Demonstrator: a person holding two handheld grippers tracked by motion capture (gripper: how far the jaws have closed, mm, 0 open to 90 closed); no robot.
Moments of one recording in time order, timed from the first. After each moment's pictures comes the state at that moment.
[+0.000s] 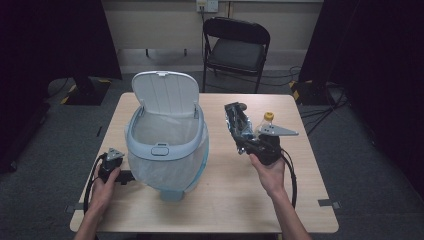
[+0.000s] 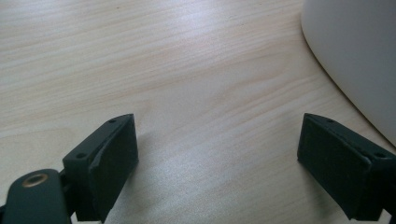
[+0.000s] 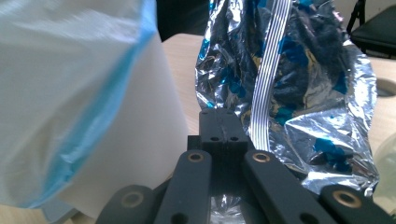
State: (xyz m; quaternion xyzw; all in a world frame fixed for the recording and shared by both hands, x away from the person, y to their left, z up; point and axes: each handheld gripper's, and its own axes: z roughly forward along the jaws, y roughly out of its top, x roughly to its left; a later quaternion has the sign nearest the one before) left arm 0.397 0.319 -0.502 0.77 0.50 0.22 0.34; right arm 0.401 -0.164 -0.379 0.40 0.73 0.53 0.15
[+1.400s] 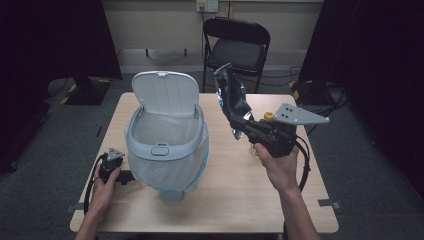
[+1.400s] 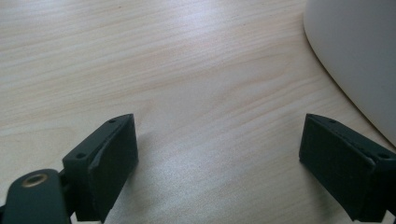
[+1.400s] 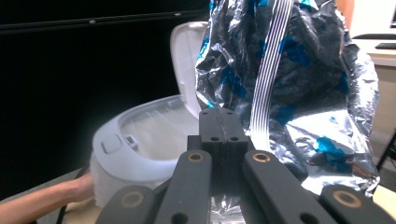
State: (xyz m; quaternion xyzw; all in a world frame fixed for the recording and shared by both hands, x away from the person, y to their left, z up) left arm 0.397 0.318 -0.502 0.77 0.50 0.22 0.33; right arm 0.346 -0.148 -0.252 0.25 0.71 0.64 0.17
